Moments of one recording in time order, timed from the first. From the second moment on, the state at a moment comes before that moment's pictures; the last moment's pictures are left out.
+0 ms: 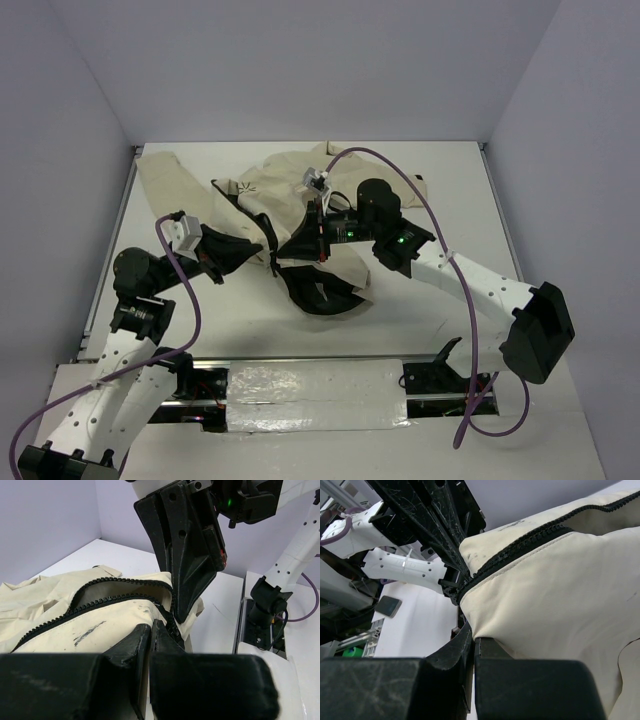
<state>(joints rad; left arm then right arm) -0.21 0.61 0.55 0.37 0.91 -0.30 0.76 1.33 1.05 0.20 -0.83 0.45</state>
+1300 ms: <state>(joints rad) -0.21 0.61 0.55 0.35 0.94 -0.30 0.73 1.33 1.06 0.22 -0.85 0.43</state>
